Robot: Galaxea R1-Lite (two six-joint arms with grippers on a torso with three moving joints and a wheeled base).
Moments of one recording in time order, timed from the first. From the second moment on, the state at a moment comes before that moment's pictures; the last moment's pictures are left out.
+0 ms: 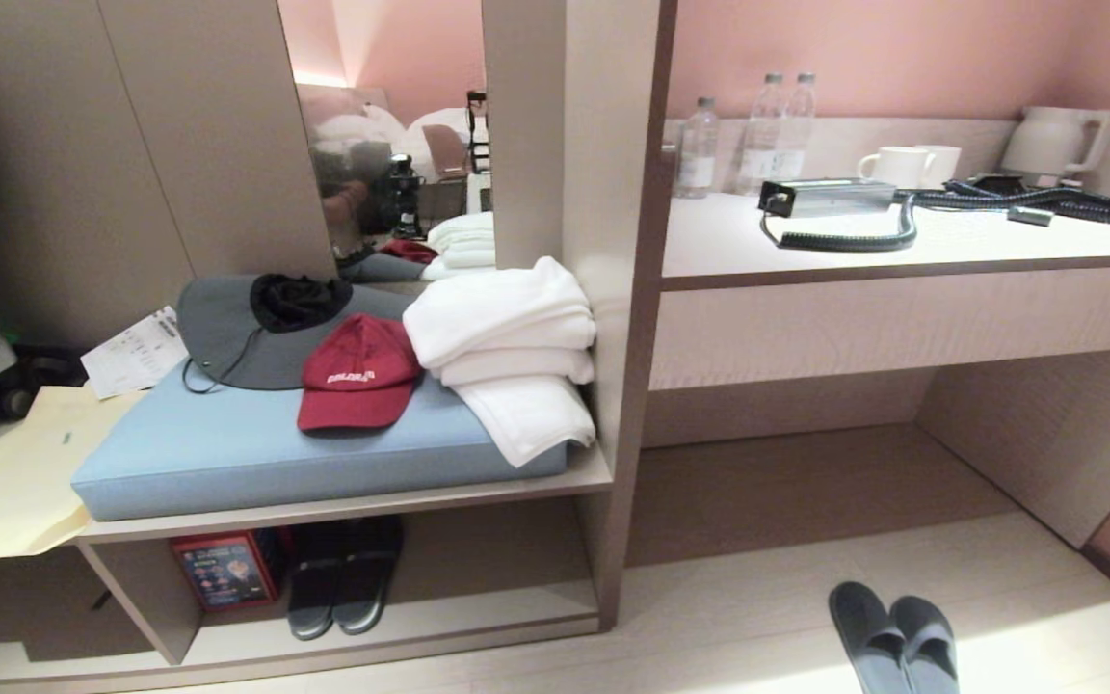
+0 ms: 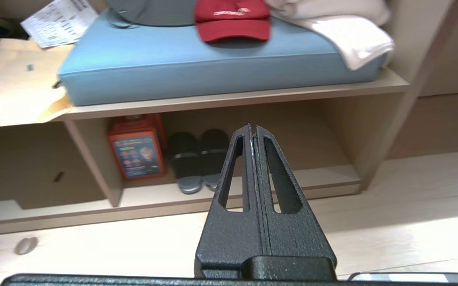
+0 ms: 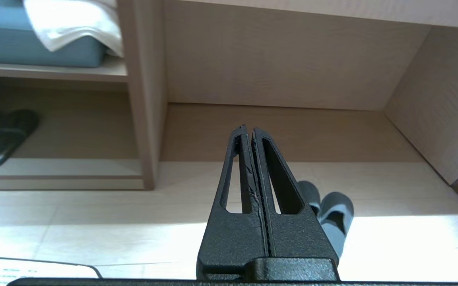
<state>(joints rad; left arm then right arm) 0.00 0.00 0.00 0.00 0.00 -0.01 -0.01 0.00 0.00 0.01 0.03 -0.07</state>
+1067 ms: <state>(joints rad) 0.00 0.00 0.00 0.00 0.00 -0.01 -0.01 0.00 0.00 0.01 0.03 -0.07</state>
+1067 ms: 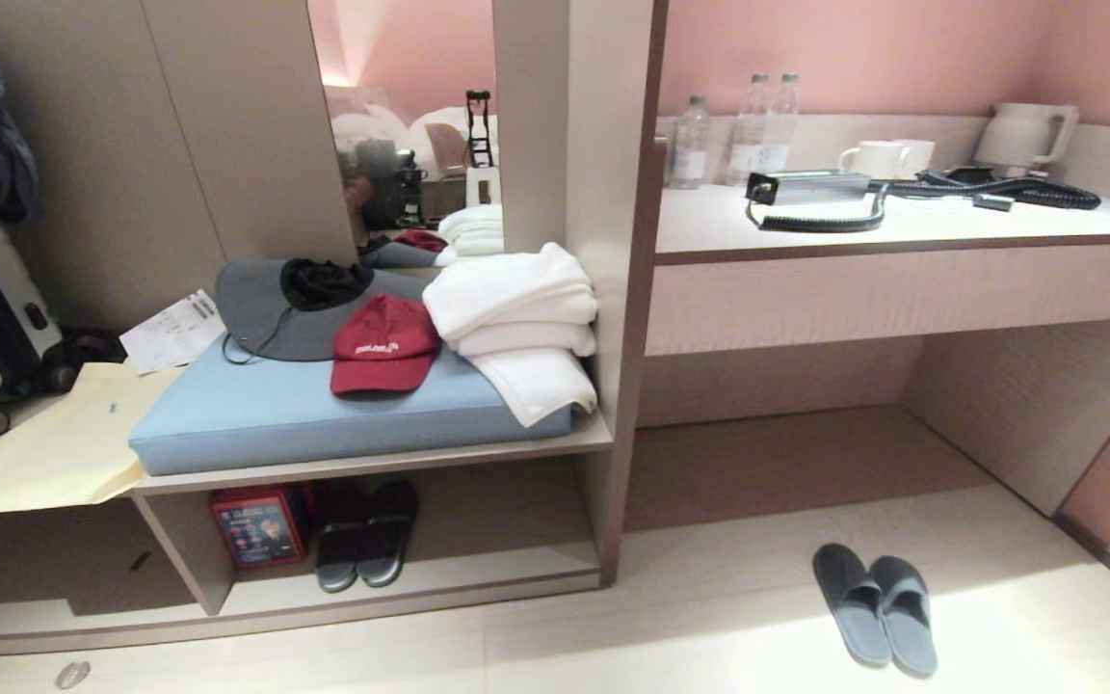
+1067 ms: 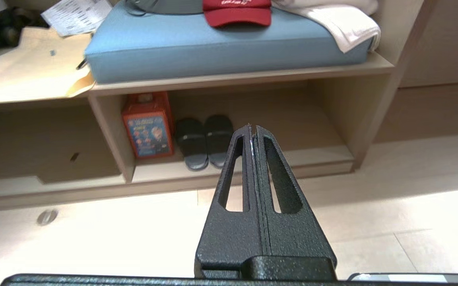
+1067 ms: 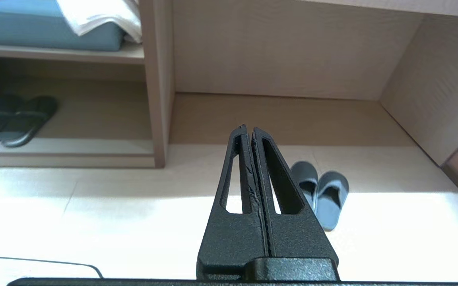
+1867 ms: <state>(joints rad) 0.00 0.00 0.00 0.00 0.00 -0.01 -0.01 0.00 0.00 0.01 0.03 -0.07</state>
